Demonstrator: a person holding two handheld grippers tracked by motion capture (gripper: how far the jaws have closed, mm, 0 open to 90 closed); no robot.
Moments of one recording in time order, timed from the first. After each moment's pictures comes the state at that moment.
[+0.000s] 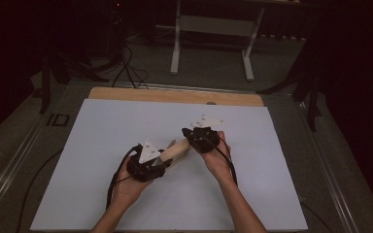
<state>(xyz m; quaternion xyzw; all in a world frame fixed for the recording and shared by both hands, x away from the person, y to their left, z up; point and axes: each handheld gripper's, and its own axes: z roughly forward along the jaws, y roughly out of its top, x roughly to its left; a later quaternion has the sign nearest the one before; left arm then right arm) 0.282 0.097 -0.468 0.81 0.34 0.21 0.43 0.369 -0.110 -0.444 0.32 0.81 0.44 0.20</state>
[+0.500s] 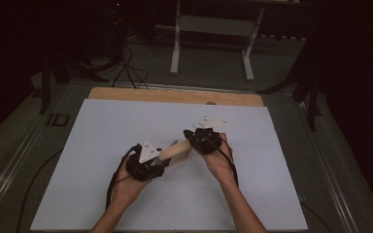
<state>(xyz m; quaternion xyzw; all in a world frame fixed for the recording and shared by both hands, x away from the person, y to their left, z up) 0.283 0.098 -0.472 0.81 0.35 0.22 0.42 0.364 -0.115 -0.442 0.33 0.81 0.44 0.18</state>
